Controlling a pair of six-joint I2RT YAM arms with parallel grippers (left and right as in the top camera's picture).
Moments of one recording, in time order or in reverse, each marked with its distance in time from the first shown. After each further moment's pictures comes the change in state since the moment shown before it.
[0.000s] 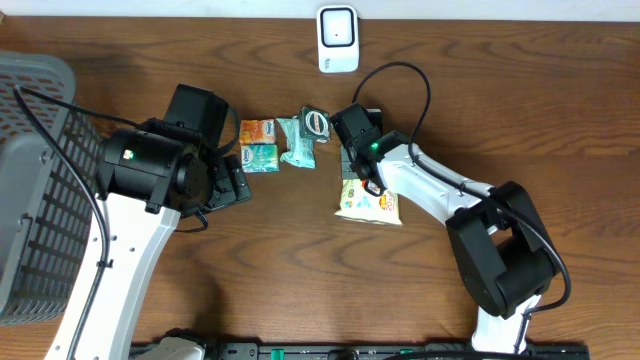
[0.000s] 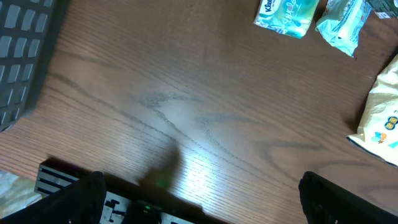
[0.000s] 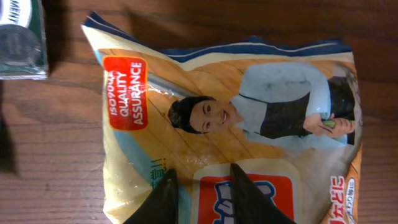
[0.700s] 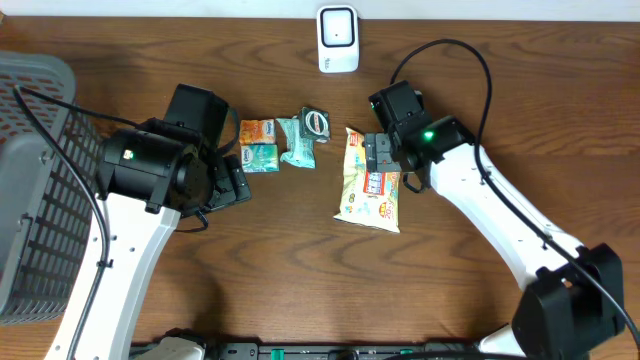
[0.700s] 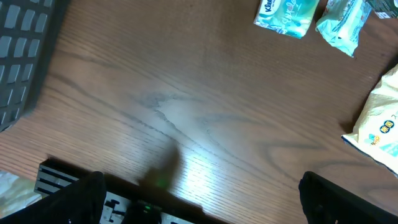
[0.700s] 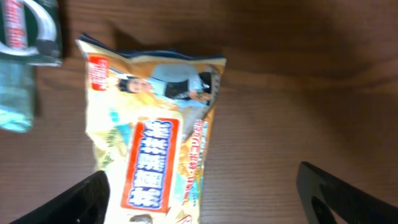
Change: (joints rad) left arm 0.000 0.000 0.000 0.000 0.000 0.000; right arm -0.090 -0.287 0.039 -0.325 0.001 -0.092
